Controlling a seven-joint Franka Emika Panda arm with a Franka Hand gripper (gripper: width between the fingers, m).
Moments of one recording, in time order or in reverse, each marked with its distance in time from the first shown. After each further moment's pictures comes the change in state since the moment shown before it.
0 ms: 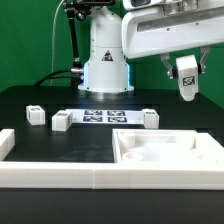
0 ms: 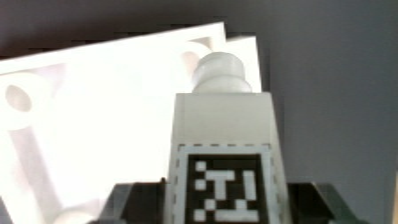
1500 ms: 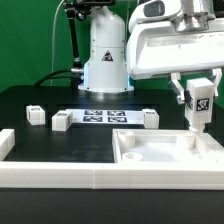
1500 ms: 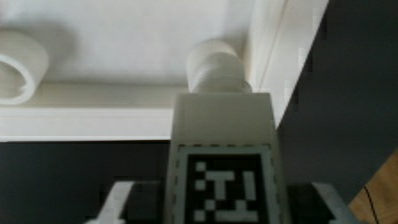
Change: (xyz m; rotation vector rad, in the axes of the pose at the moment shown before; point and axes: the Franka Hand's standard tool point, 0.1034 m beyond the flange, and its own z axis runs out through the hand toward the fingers) arm 0.076 -0.008 0.040 -0.043 0.297 -0.289
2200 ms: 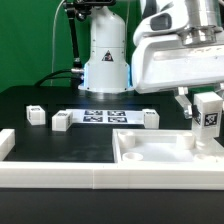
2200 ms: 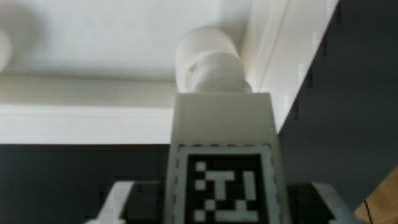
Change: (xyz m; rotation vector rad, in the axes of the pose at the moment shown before) arm 0.001 -0.006 0.014 0.005 -0.009 -0.011
